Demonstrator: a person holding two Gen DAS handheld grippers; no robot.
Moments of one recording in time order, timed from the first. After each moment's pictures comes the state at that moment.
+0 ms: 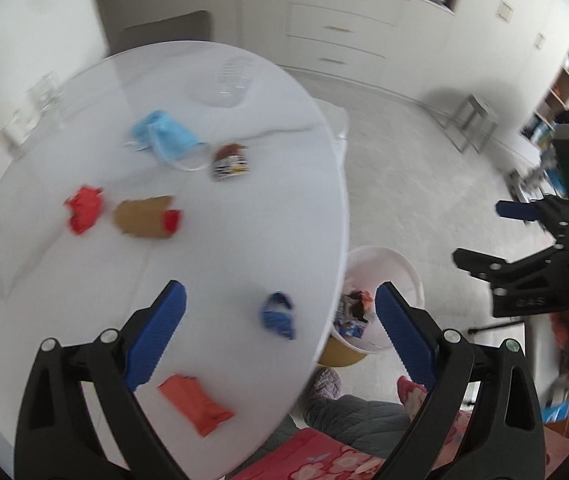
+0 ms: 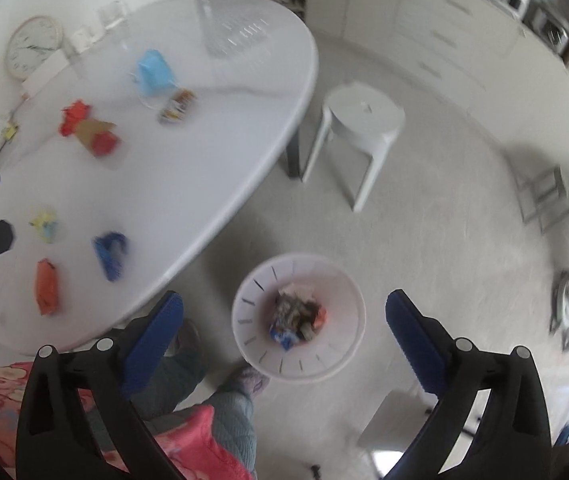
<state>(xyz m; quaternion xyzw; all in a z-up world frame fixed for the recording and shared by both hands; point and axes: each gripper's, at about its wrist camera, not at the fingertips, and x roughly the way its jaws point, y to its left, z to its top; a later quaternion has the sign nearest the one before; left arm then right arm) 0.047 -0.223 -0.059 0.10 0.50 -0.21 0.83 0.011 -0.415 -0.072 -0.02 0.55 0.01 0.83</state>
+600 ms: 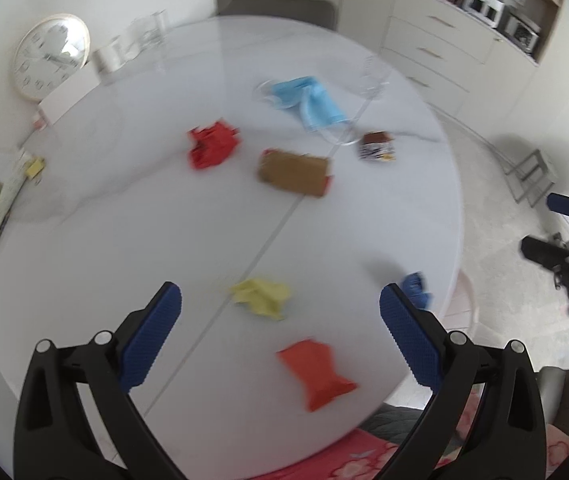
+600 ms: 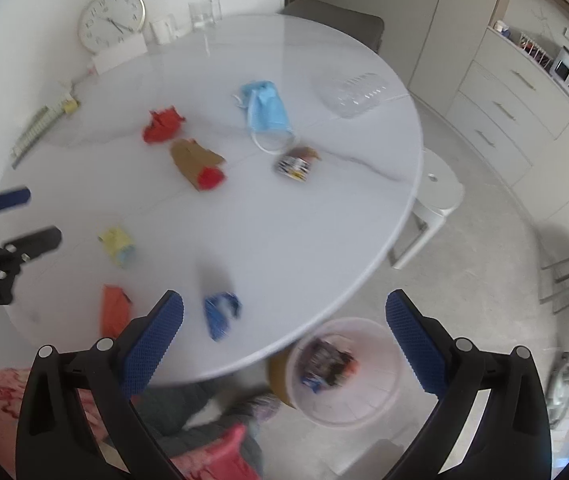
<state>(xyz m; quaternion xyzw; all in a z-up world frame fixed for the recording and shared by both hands) 0.061 -0.072 -0.084 0.03 0.53 -0.08 0.85 0.056 -0.303 -0.050 -0.05 0.52 0.11 0.85</state>
